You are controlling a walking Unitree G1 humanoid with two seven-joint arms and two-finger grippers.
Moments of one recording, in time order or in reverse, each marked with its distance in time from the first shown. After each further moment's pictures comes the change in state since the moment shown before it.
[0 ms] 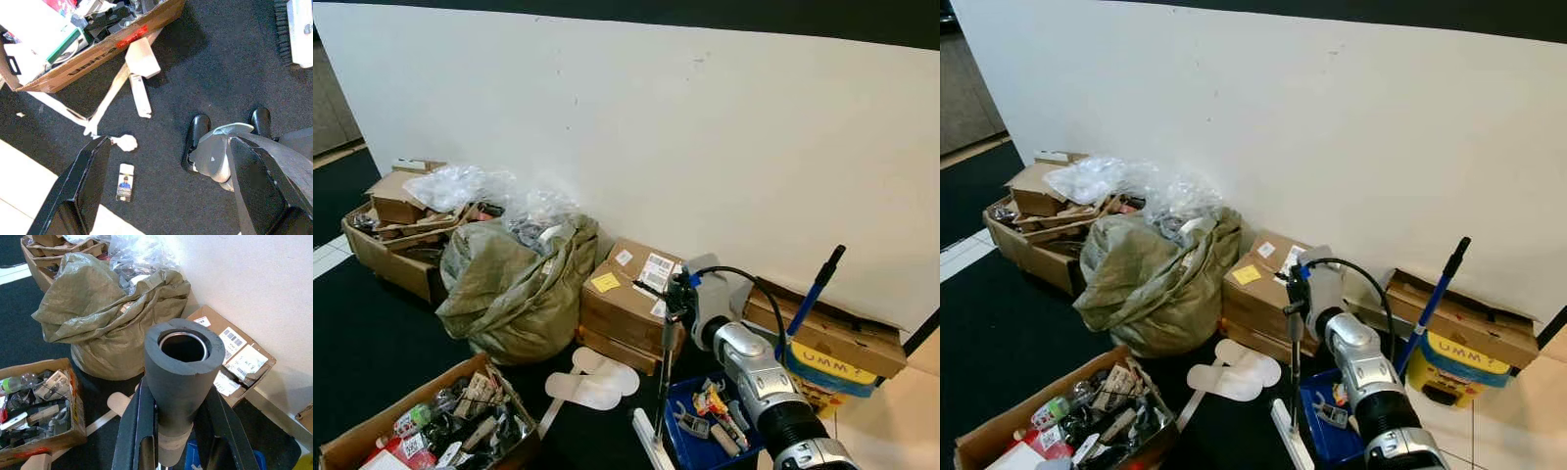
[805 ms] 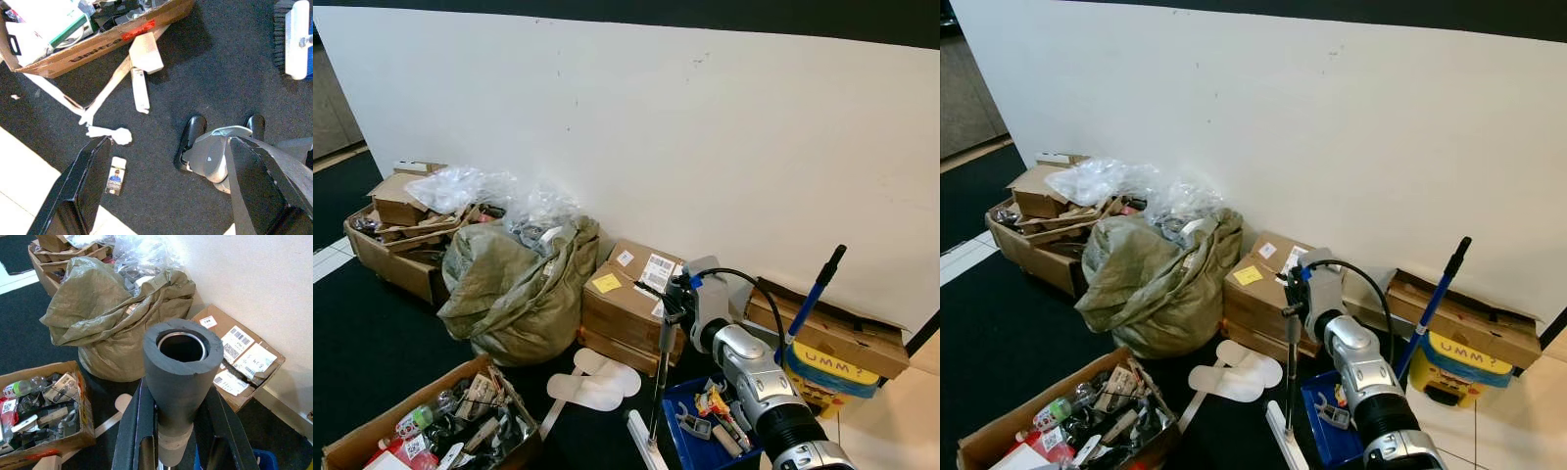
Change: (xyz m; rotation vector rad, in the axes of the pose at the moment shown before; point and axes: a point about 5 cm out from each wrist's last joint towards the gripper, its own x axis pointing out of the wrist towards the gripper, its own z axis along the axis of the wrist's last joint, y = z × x) left arm -0.002 0.004 -0.006 -0.102 0.023 0.017; right arm -0.001 0.002 -0.003 0.033 -0.001 0.021
